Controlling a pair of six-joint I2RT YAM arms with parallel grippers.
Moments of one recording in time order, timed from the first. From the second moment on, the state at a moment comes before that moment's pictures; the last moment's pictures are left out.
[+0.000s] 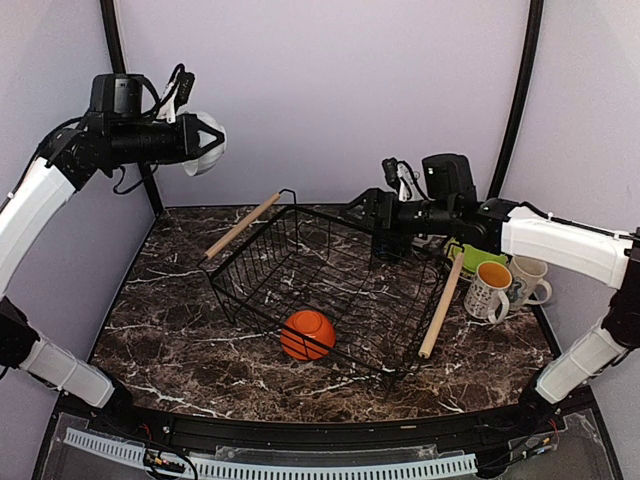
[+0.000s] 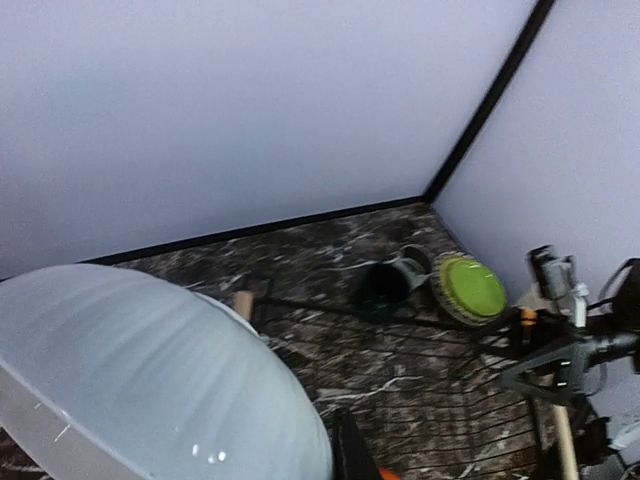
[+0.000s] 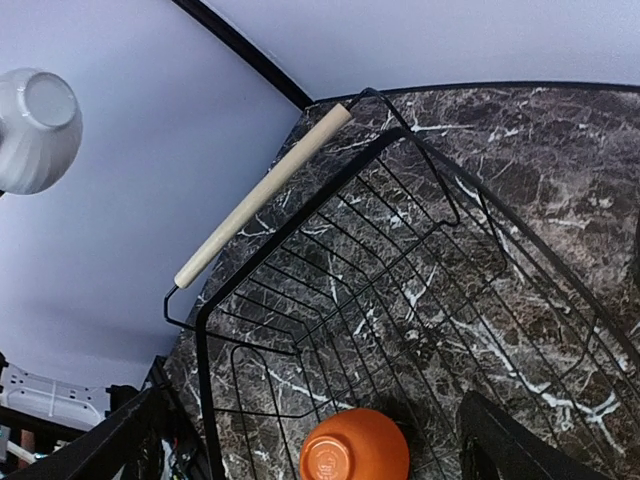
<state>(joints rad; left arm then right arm) -0.47 1.36 1.72 -0.67 0.24 -0.31 0.70 1.47 1.18 -0.11 -0.33 0.65</state>
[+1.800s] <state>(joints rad) -0.17 1.75 1.27 -0.87 -0.13 -0.15 0.86 1.54 1.27 -0.33 -0.18 0.52</state>
